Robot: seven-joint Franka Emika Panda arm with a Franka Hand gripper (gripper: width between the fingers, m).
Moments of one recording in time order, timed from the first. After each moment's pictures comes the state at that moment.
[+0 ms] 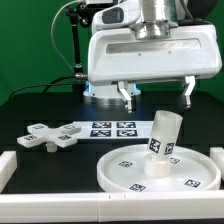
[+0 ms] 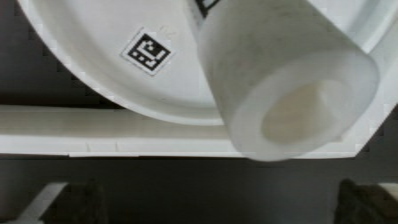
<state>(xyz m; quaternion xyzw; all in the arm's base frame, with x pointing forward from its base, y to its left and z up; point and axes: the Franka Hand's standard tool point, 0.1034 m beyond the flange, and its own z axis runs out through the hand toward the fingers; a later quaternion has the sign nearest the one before) 0.580 0.030 0.119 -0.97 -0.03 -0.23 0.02</state>
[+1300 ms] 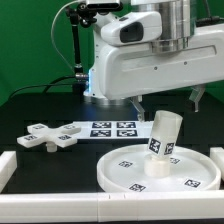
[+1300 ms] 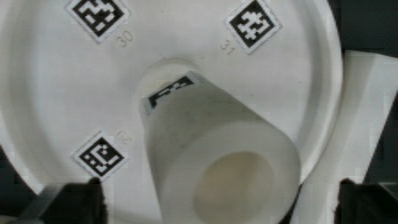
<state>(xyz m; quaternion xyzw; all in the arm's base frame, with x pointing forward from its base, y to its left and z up) 0.568 0.050 0.102 -0.99 -0.10 0.01 0.05</state>
